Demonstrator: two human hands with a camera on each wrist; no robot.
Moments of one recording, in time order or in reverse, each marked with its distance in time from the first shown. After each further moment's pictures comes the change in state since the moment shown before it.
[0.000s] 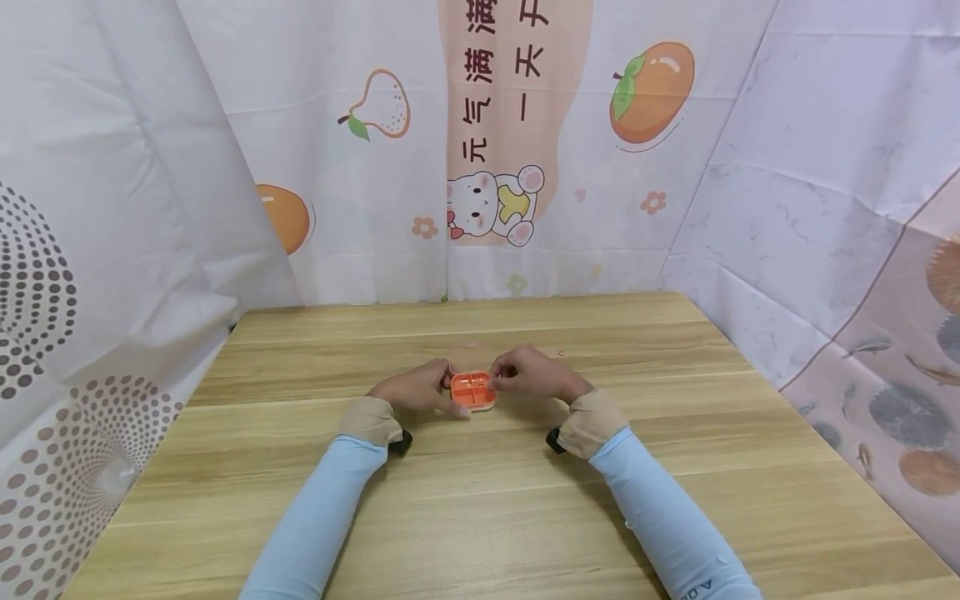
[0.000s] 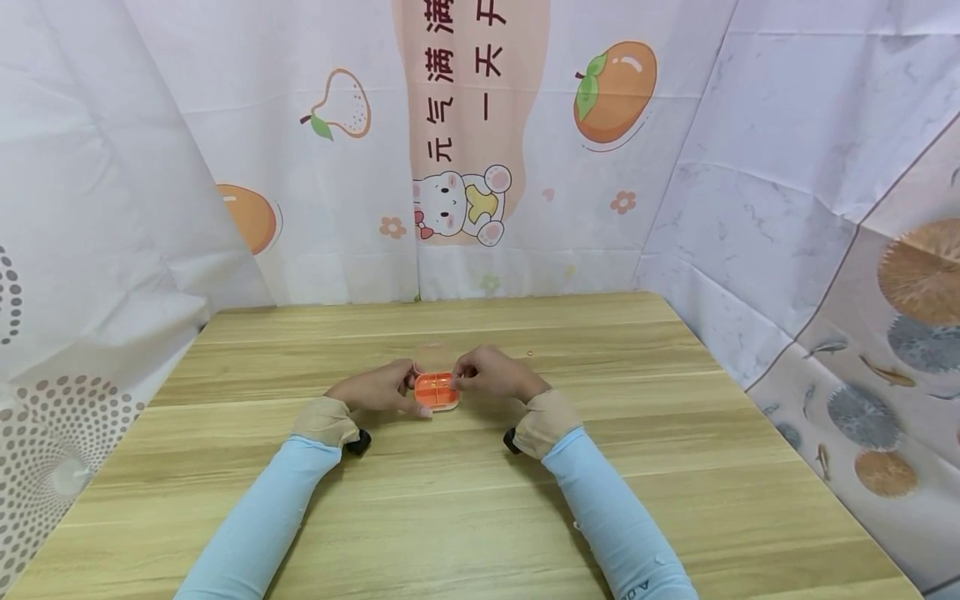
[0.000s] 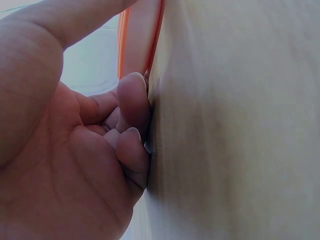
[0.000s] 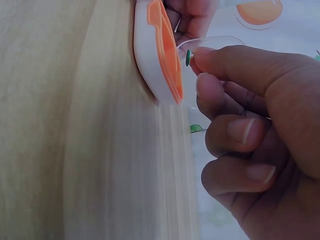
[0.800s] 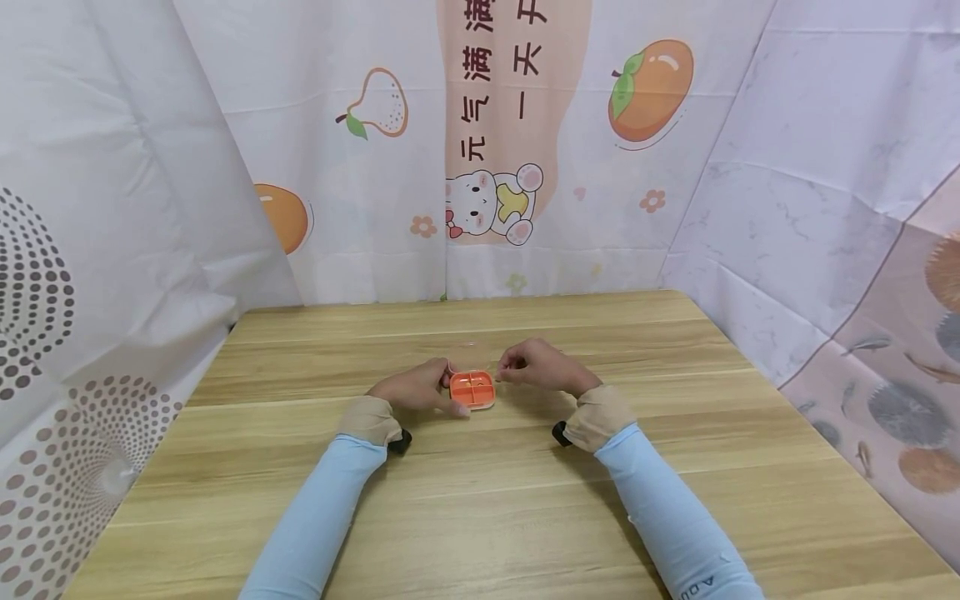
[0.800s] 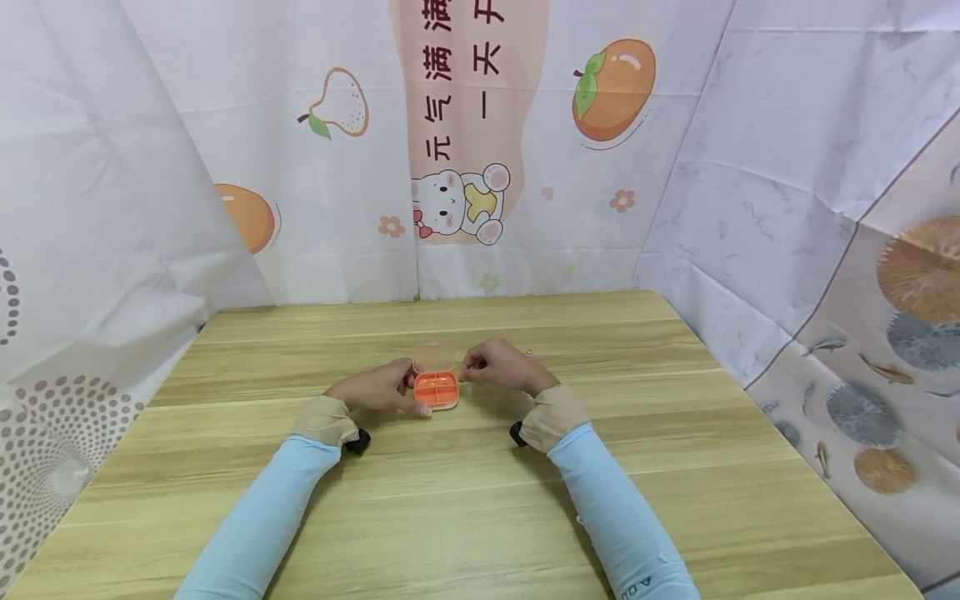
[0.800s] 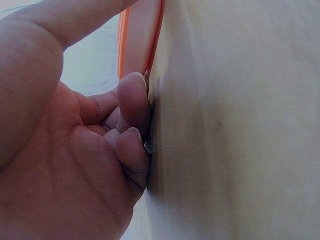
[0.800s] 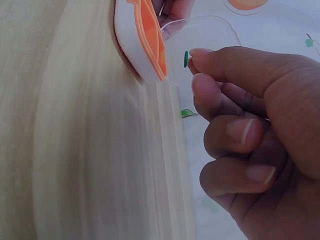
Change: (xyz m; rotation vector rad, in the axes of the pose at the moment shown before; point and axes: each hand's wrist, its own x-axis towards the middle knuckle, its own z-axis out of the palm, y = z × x) left_hand 0.004 -0.004 0.000 0.020 -0.005 0.022; right_hand -0.006 0.014 -0.011 0.048 0.036 0.062
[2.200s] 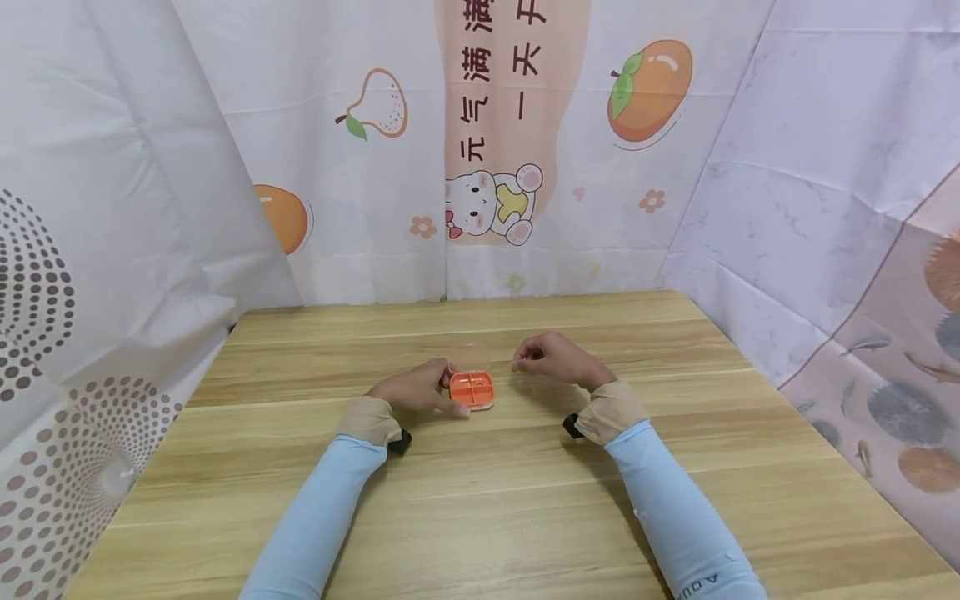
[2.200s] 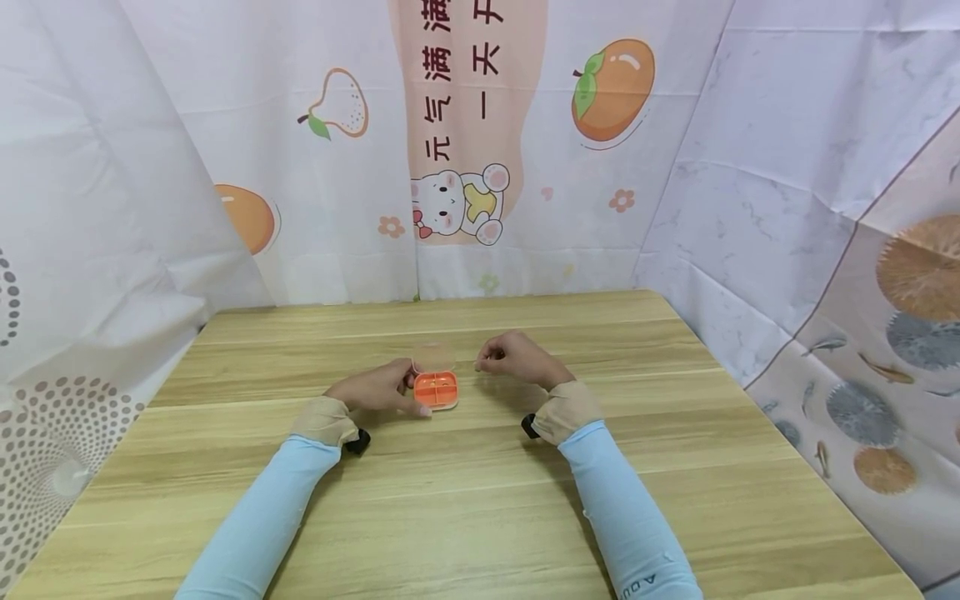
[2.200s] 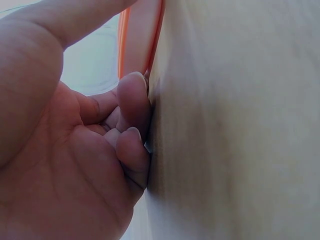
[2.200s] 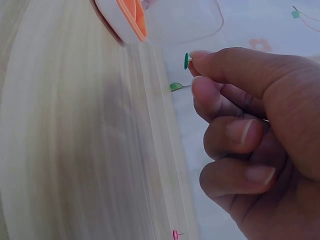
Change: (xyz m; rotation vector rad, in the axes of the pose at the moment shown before) left_hand -0.003 0.003 0.000 -0.010 0.008 -0.021; right_hand -0.014 0.012 -0.018 0.081 0.079 0.077
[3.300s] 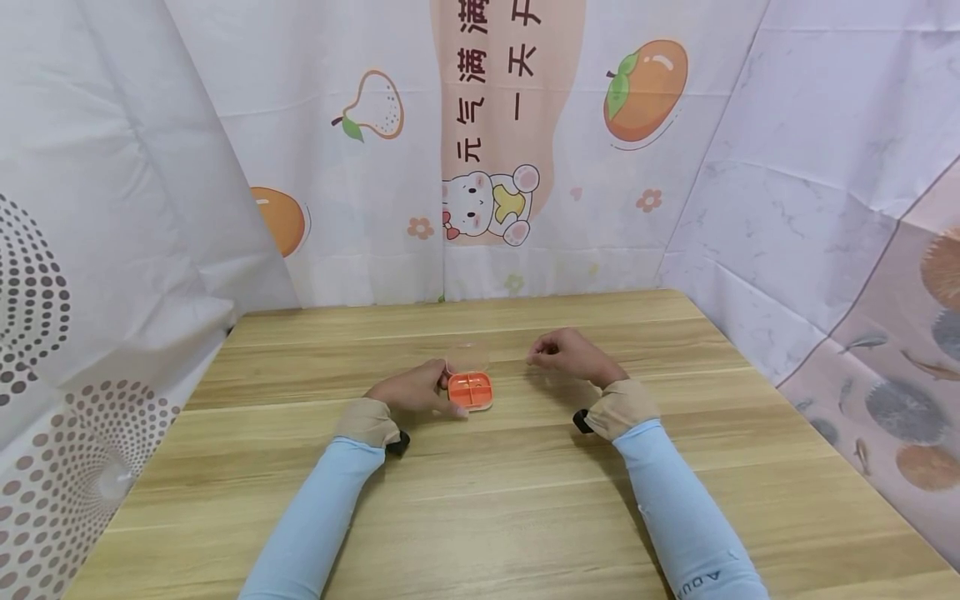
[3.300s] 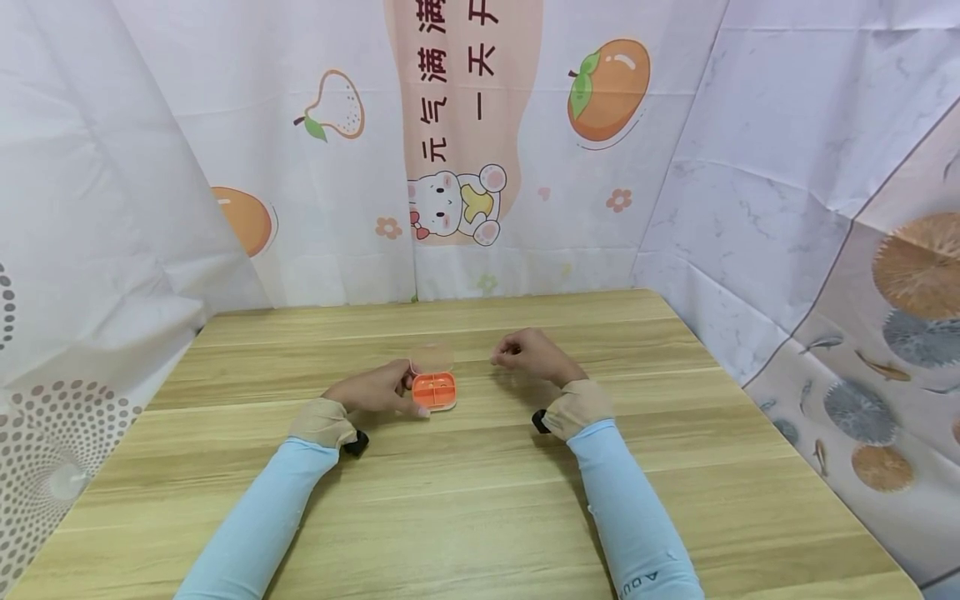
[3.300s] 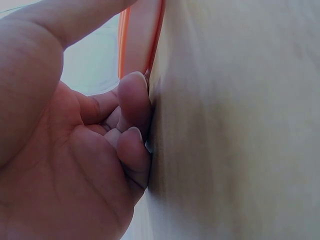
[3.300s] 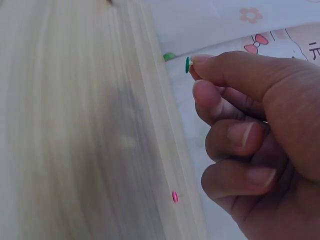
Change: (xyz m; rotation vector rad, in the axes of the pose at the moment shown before) left_hand 0.003 -0.004 0.002 0.003 0.001 0.031; right_hand -0.009 0.021 -0.014 -0.006 0.081 0.072
